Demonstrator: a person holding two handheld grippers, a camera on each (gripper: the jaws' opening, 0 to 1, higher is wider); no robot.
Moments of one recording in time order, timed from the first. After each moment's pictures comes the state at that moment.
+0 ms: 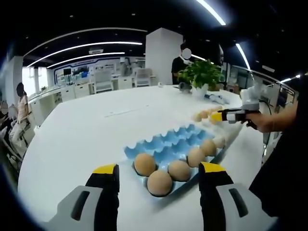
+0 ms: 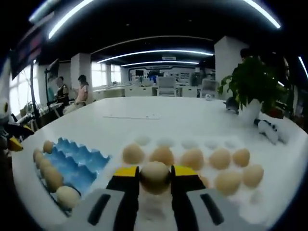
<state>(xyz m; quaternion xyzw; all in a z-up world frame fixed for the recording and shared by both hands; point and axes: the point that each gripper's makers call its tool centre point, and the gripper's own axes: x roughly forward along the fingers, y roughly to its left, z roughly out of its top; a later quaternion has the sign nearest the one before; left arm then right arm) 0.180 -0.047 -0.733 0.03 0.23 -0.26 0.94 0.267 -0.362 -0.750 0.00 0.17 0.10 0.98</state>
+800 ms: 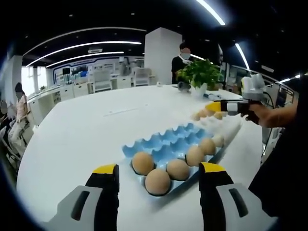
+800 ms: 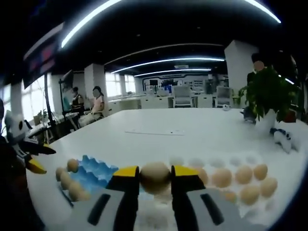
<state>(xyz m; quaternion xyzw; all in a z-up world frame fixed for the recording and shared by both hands) 0.179 -0.050 -0.734 0.03 0.23 -0.27 0.94 0.264 -0.289 -0.713 0.02 0.14 0.18 0.97</state>
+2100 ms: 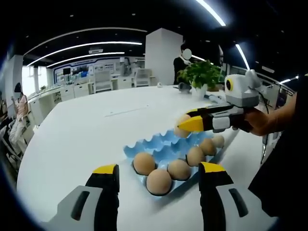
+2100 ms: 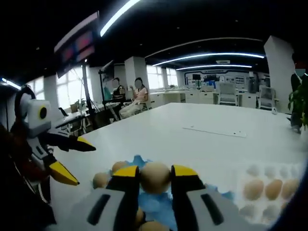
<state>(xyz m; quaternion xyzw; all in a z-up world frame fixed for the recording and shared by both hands) 0.178 -0.046 -0.732 0.03 0.23 -0.27 0.94 0.248 -0.138 -0.727 0.00 0.15 0.37 0.91</state>
